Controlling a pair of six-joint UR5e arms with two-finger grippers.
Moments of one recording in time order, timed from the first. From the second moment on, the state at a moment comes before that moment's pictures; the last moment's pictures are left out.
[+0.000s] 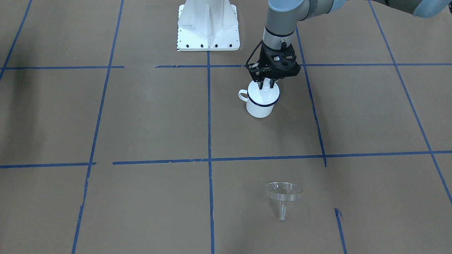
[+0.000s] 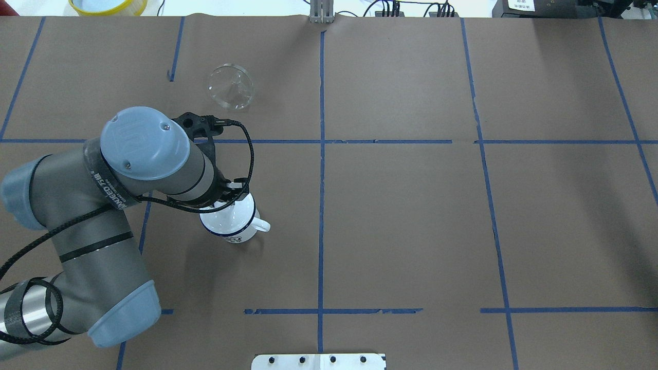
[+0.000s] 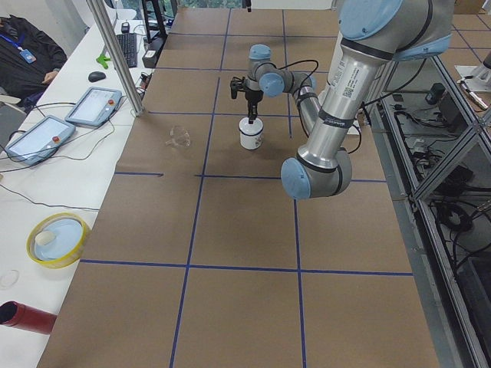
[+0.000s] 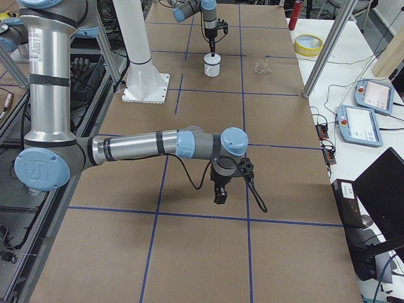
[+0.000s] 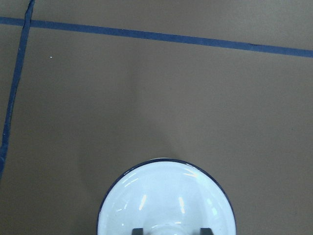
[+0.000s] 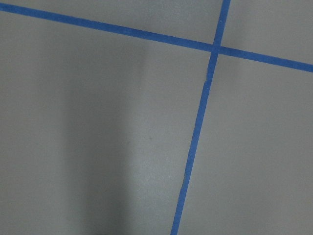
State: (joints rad) left arm -0.55 -2.07 -2.01 -1.40 -1.83 -1.30; right arm 1.45 -1.63 1.79 -1.79 2.31 -0.13
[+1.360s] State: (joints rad) left arm -0.57 -1.62 -2.03 -1.90 -1.82 -1.16; right arm 1.45 -1.63 1.79 -1.79 2.31 -0.13
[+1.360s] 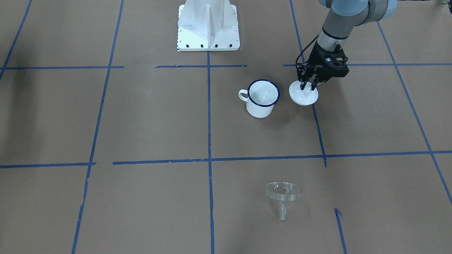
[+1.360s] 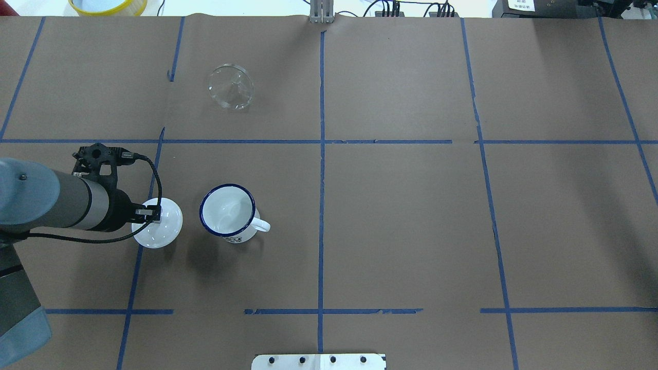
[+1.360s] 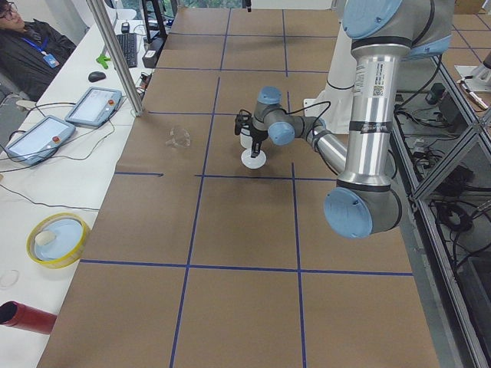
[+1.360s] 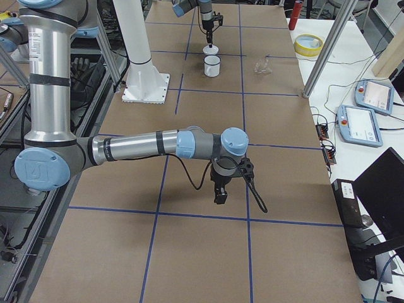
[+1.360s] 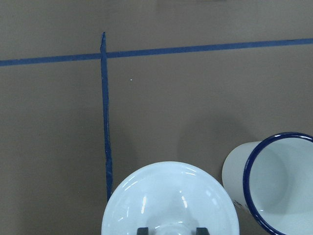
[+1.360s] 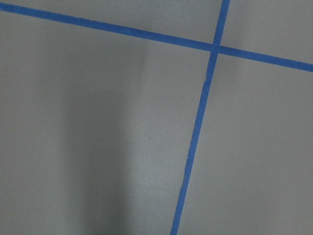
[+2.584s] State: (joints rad) left arm -0.54 -1.63 -1.96 -1.94 -1.81 -1.18; right arm 1.45 -1.63 1.79 -1.79 2.31 -0.13
